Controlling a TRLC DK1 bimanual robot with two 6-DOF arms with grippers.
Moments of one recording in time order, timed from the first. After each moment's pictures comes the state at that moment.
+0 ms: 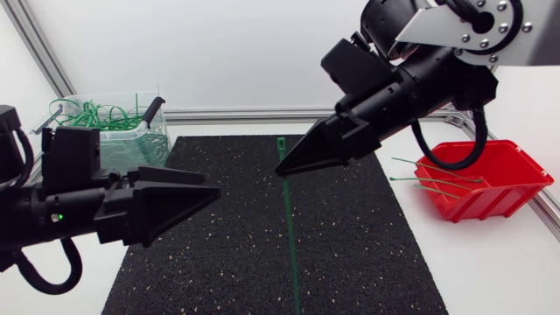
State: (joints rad) left arm -0.36 0.85 0.55 -0.04 0.77 -0.31; right arm 0.51 1.52 1.37 -0.95 -0.91 -0.37
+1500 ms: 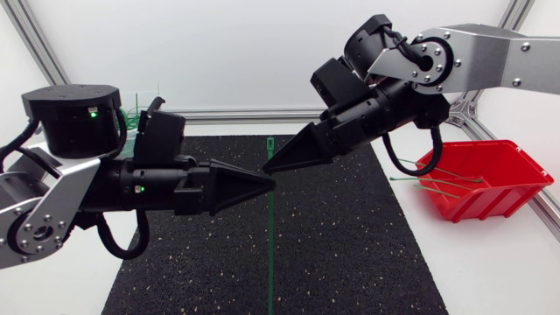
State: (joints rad) left arm -0.52 1.21 0.66 0.23 0.85 -0.40; right arm 0.46 1.64 1.32 -0.81 -1.15 -0.34
